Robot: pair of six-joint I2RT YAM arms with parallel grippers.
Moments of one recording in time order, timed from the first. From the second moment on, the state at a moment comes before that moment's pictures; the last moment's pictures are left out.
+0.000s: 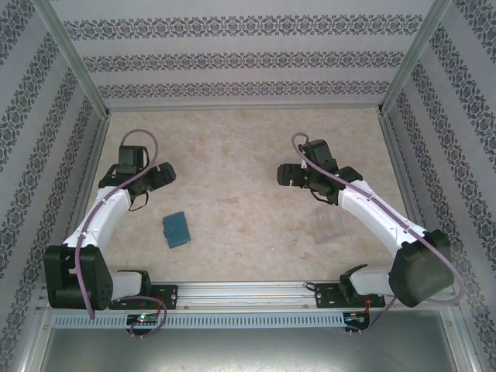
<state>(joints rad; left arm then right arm) 0.02 1.27 0.89 -0.58 0.09 -0.44 0.42 1.33 1.00 -0.56 0.01 0.43</state>
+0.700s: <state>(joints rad) -0.01 1.27 0.94 -0.89 0.17 -0.42 0.41 1.36 0.97 -0.90 0.06 0.52</state>
